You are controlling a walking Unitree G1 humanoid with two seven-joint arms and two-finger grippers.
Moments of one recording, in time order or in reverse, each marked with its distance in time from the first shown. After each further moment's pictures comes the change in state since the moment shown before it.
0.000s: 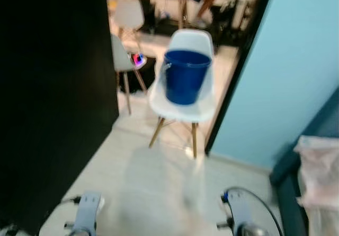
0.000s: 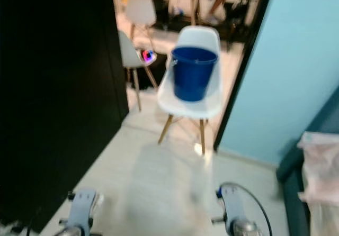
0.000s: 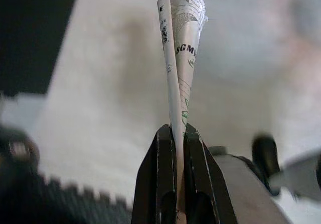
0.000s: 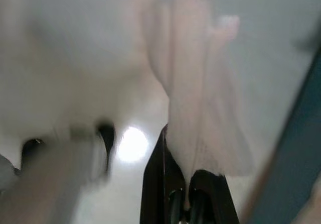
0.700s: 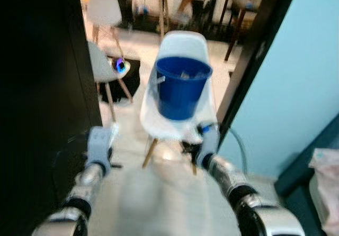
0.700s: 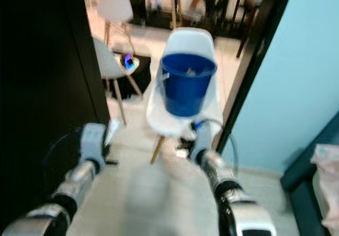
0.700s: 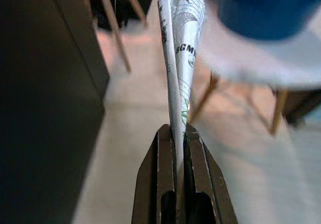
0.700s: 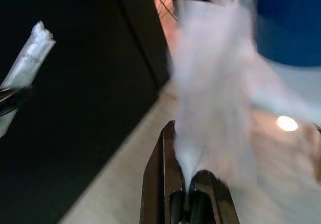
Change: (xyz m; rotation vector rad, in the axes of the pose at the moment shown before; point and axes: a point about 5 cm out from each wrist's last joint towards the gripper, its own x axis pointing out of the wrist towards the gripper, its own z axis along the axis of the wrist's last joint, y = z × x) left arm -0.004 -0.002 0.160 -0.068 -0.565 -0.059; right arm -0.015 0.074 0.158 0.062 -0.538 0.520
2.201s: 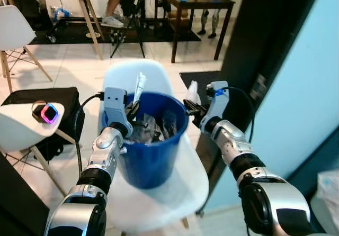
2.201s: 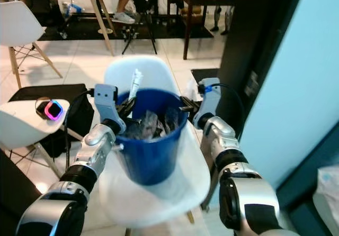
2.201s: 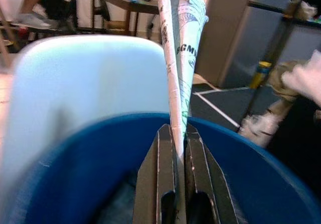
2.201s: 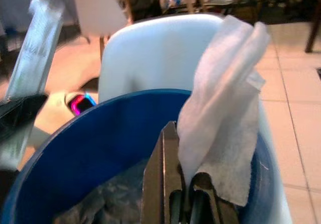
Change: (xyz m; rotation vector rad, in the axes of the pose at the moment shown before) left arm 0.014 -0.038 0.103 -0.159 -0.413 -0.226; right arm 0.021 0.019 0.088 -0.169 -0.209 0.043
